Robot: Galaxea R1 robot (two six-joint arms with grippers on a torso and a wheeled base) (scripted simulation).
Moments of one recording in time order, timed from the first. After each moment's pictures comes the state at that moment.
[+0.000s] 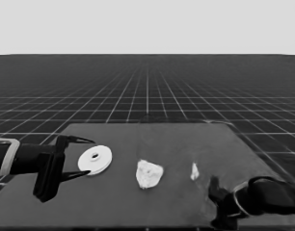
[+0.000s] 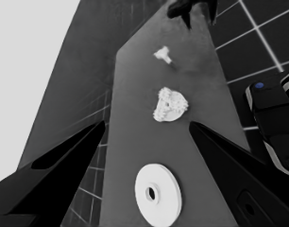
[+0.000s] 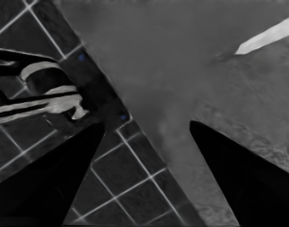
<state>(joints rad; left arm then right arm) -0.34 1.75 -0.42 0.31 0.68 0.35 -0.31 1.96 -0.56 -0.63 -1.22 0.45</state>
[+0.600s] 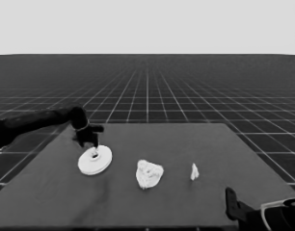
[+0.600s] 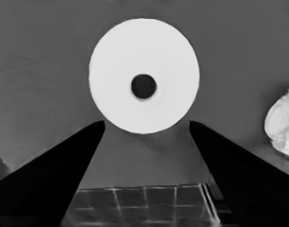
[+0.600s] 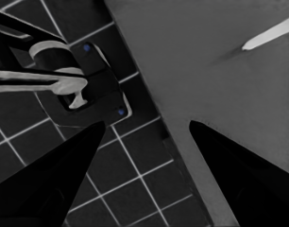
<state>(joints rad) -0.09 2.43 -1.66 0.11 1.46 -0.68 -0.35 1.76 -0.39 -0.70 -1.18 0.32</state>
